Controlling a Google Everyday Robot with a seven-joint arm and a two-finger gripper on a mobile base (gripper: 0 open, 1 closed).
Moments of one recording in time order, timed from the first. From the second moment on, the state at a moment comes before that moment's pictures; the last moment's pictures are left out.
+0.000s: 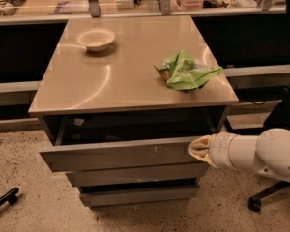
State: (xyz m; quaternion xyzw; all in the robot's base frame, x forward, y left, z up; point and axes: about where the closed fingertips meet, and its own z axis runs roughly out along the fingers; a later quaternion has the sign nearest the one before) arm 0.492 -0.165 0.679 -0.62 0.68 0.00 0.40
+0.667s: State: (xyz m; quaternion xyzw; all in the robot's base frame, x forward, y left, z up) arm 0.498 -0.158 0.657 -0.62 0.67 0.00 0.41
